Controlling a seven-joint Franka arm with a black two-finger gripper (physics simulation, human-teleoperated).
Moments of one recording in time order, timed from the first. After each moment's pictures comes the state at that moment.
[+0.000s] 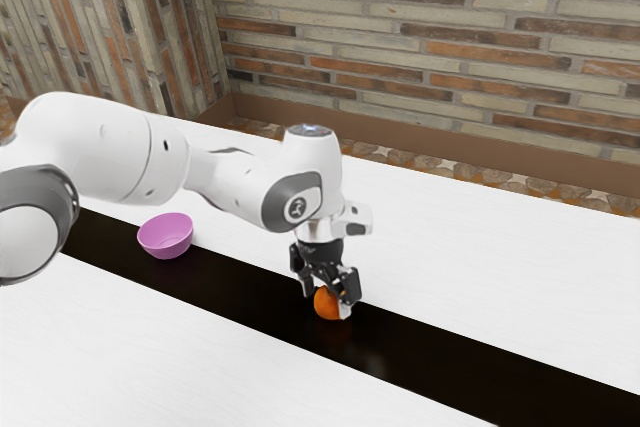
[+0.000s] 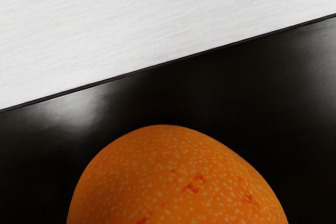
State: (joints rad) arm -0.22 0.50 -0.06 -1.81 -0.07 2.19 0.05
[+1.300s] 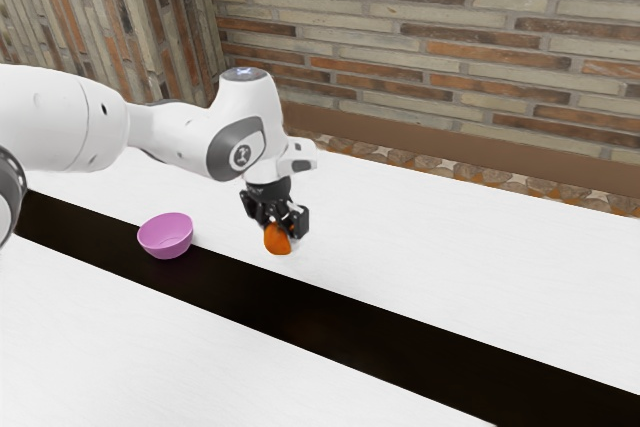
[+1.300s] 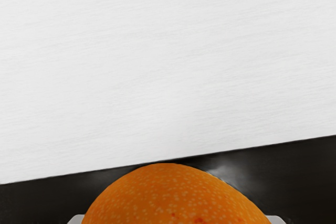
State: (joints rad) arm -0.17 0.35 0.06 -1.85 -0.02 2.23 0.05
